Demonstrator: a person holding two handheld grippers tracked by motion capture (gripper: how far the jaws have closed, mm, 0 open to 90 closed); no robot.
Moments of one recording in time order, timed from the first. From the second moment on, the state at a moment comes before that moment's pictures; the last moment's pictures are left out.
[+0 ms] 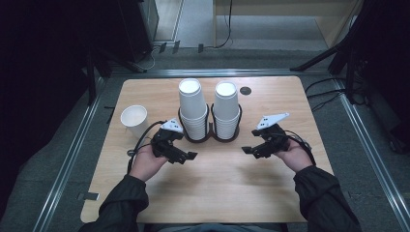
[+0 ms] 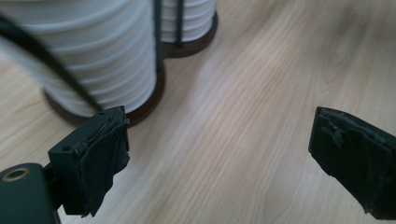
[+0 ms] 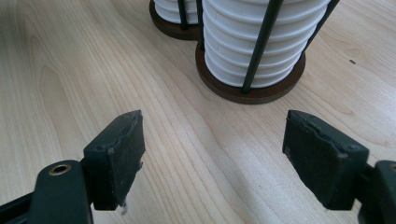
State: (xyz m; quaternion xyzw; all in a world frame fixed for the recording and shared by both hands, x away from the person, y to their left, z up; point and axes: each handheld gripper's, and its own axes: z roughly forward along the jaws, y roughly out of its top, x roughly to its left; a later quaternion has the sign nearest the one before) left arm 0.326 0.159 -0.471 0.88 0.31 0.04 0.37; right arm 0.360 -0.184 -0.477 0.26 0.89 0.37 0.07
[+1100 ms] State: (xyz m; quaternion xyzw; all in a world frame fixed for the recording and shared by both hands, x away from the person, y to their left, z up) left arm 0.323 0.099 -0.480 0.91 0.23 0.01 0.35; right arm 0.343 -0.194 -0.480 0.26 0.89 0.37 0.07
